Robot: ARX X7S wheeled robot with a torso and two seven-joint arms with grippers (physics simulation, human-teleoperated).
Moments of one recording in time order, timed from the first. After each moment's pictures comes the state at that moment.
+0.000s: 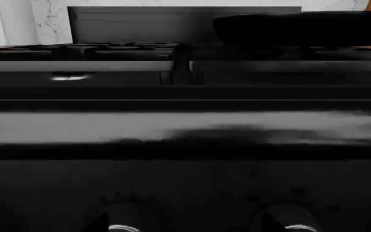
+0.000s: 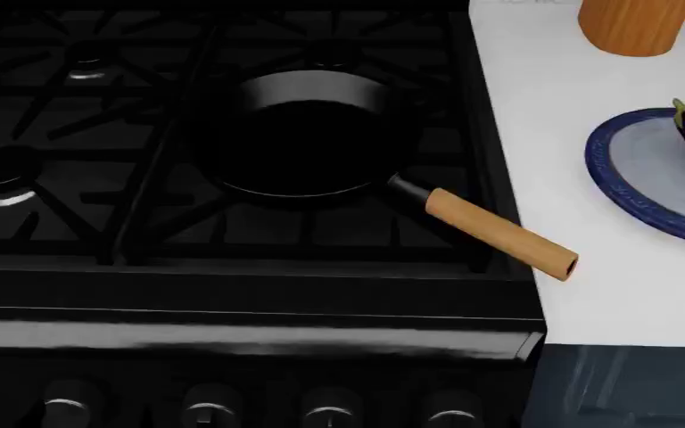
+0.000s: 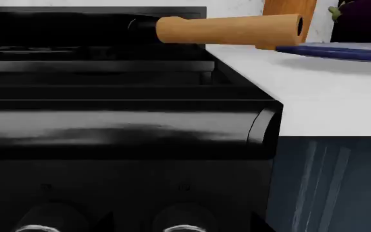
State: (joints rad) left arm 0.00 0.00 0.00 0.00 0.00 0.00 0.00; right arm 0.00 0.00 0.00 0.00 0.00 0.00 0.00
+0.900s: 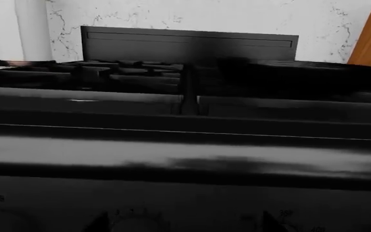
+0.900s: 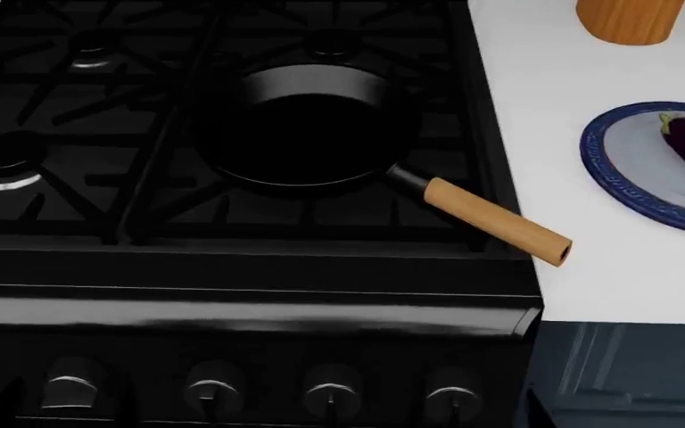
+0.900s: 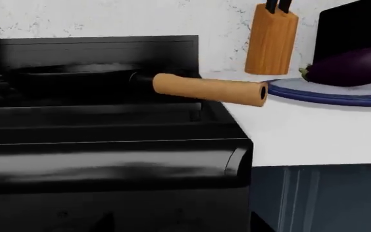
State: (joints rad) left arm 0.00 -0.09 0.07 0.16 -0.12 -0.09 -0.09; right arm -0.03 0.09 -0.07 -0.23 0.10 0.13 0.11
